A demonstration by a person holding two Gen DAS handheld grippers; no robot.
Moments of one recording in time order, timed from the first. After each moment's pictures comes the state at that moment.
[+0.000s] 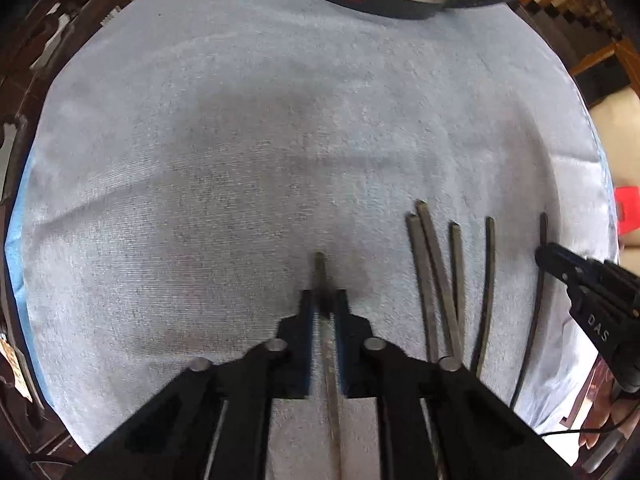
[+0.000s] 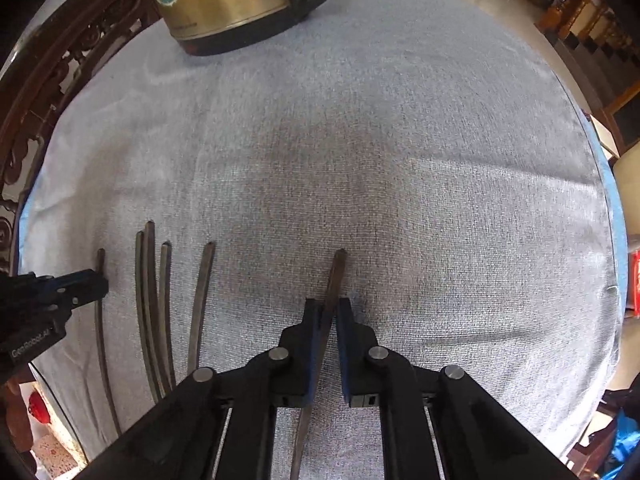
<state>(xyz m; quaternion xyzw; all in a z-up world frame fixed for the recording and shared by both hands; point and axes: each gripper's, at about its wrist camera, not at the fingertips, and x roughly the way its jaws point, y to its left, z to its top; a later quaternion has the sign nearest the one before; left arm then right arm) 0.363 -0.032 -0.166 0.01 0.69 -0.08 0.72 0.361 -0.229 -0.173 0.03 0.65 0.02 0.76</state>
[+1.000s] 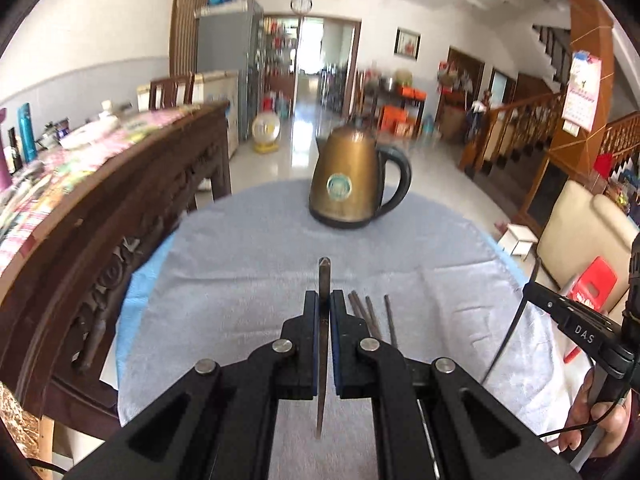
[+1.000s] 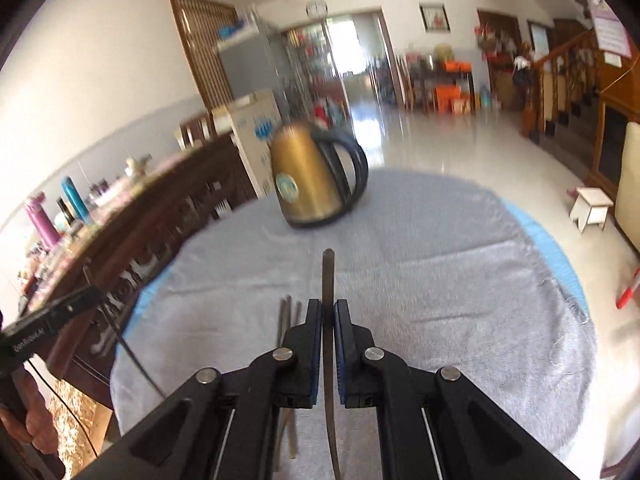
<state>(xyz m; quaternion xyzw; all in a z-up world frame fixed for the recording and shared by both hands) 0.122 0.032 0.040 -0.03 0.32 -0.09 0.94 0.129 -0.250 -0.001 0.11 0.31 0.06 0.94</state>
